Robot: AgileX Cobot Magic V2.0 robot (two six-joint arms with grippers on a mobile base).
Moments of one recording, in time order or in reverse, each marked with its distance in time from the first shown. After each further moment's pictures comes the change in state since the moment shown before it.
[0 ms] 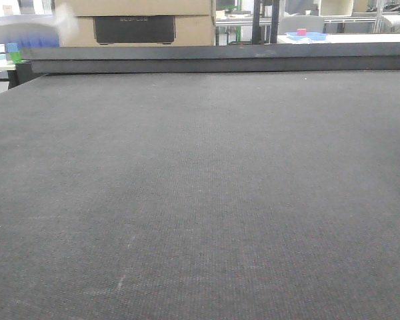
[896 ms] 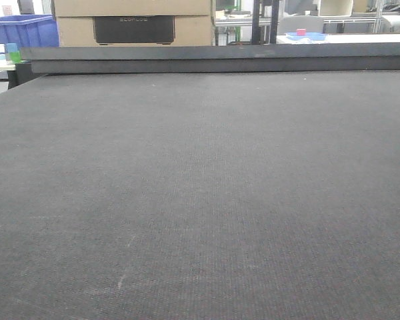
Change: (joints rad) left arm -0.015 -0.856 0.468 0.100 -0.469 -0.074; right arm 0.186 -0.594 0.305 0.000 -0.362 -0.054
